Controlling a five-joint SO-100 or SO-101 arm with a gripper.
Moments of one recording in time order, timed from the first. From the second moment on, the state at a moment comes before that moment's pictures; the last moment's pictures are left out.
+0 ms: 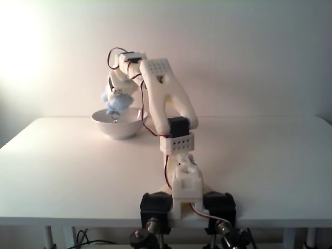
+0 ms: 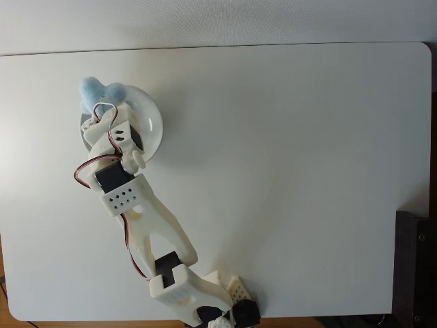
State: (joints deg) arm -26.8 42.9 34.5 53.8 92.0
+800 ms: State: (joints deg) arm -27.1 42.9 34.5 59.5 92.0
